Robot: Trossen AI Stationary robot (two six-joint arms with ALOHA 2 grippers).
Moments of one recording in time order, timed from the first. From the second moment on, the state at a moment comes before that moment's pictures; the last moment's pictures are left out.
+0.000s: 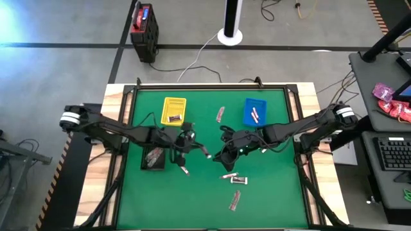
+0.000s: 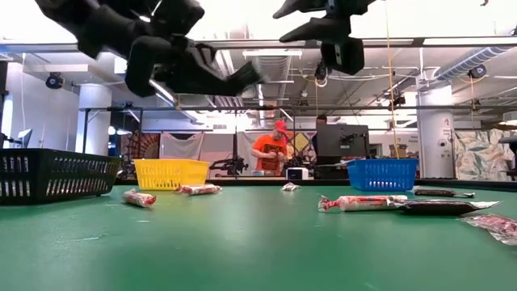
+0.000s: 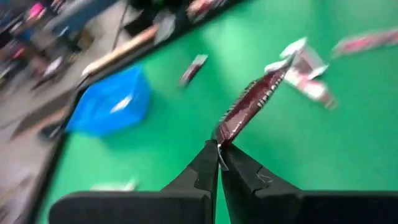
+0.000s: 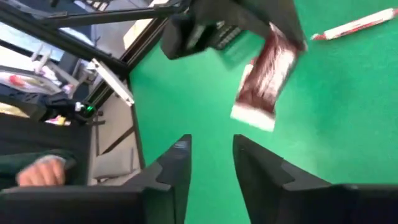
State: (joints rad) left arm -0.09 1.39 0.64 0.31 -0.13 0.42; right arm 0.18 1.51 1.09 -0.15 -0.04 0.86
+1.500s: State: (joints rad) left arm 0.50 1.24 0.84 -0.60 -0.25 0.15; right arm 0.17 1.50 1.08 -0.21 0.10 0.71
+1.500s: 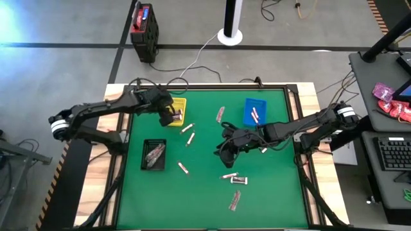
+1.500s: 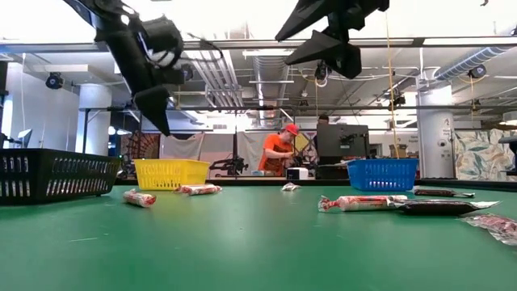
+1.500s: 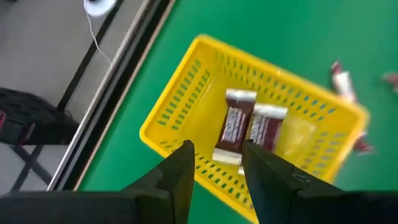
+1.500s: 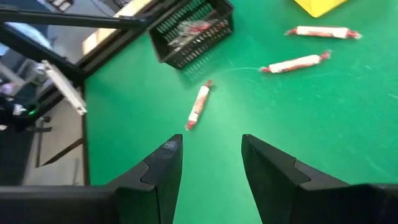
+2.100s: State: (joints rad) left arm -0.08 0.91 0.74 -0.39 -0.22 -0.04; right arm 0.01 1.50 1.11 -0.31 0.21 0.64
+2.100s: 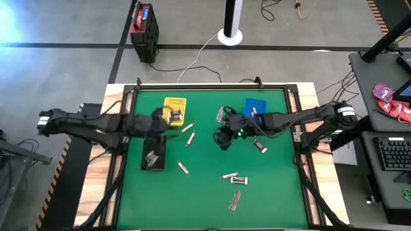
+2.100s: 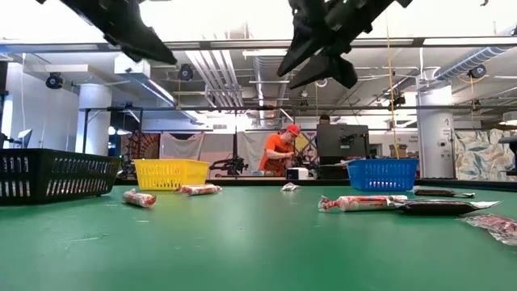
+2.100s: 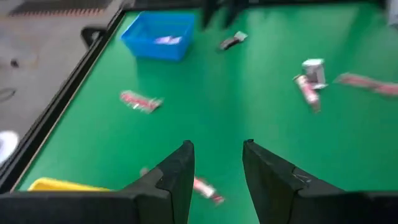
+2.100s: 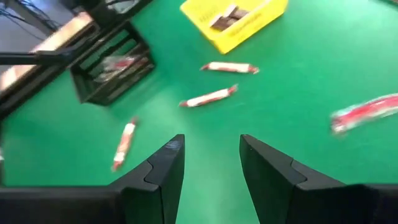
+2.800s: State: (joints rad) left arm -0.36 0.87 0.69 -0.45 -0.59 -0.20; right arm -0.28 1.99 1.59 -0.83 0.21 0.61
